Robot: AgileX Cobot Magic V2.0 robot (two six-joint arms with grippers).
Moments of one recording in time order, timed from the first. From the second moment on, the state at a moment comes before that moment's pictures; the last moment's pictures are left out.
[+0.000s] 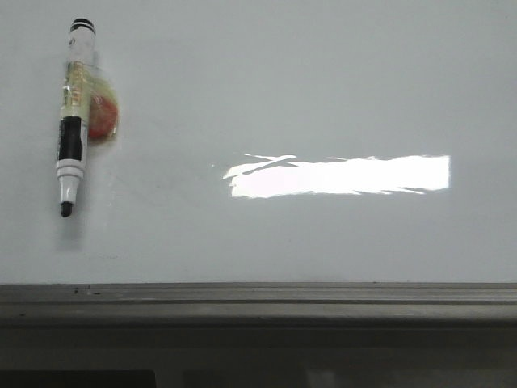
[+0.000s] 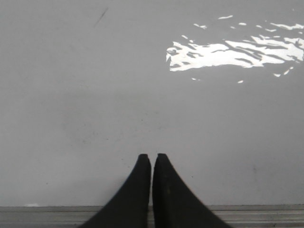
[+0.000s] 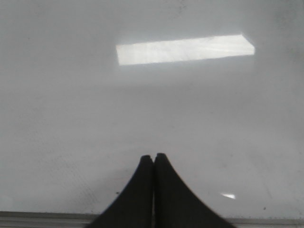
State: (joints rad) left arm -0.01 0.00 0.00 0.03 0.33 -0.03; right arm -0.03 -0.01 0.01 -0.06 0.32 0.08
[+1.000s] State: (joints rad) left arm -0.01 0.00 0.00 0.06 0.32 -0.03; right arm -0.03 -0.01 0.01 -0.06 0.27 0.08
